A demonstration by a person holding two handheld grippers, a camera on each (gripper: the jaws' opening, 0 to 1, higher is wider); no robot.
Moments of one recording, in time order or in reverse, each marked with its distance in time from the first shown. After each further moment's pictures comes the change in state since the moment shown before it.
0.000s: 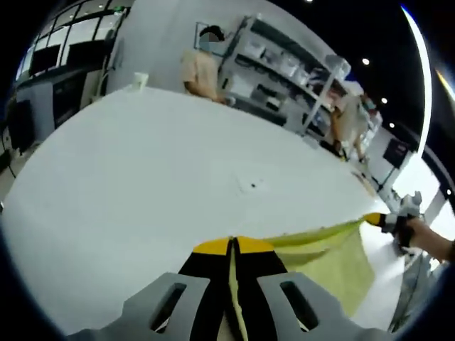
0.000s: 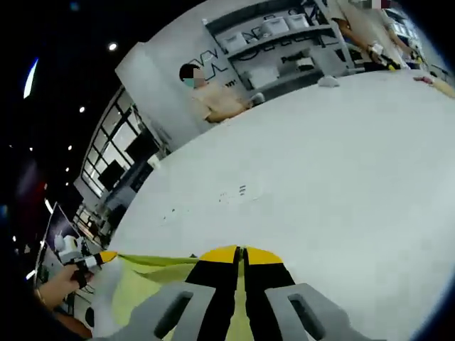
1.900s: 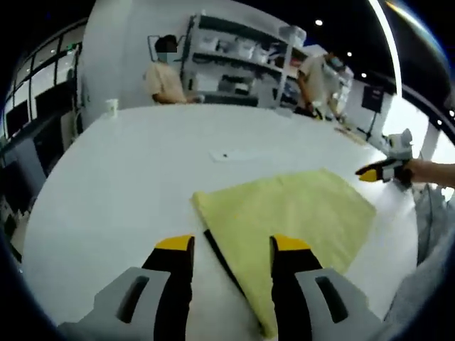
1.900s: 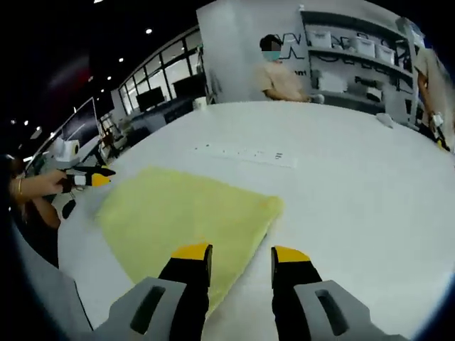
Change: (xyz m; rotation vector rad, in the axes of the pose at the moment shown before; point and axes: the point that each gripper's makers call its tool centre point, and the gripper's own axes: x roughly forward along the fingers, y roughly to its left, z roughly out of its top) left arm -0.055 -0.012 -0.041 0.324 0.003 -0.017; right arm -0.047 -0.001 -0.049 -0.526 0.150 0.109
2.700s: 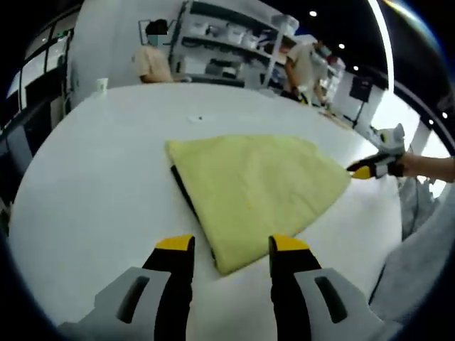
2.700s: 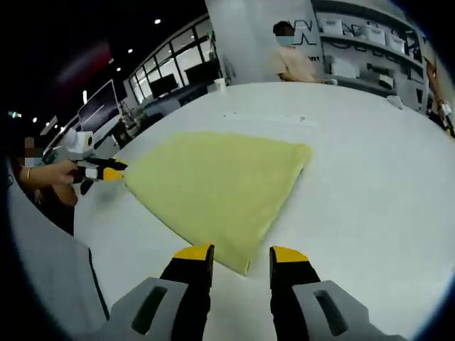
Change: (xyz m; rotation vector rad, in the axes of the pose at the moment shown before) left arm -0.048 -0.058 -0.087 -0.011 0.125 -0.118; right arm -0.045 0.068 -0.092 0.002 0.104 0.101
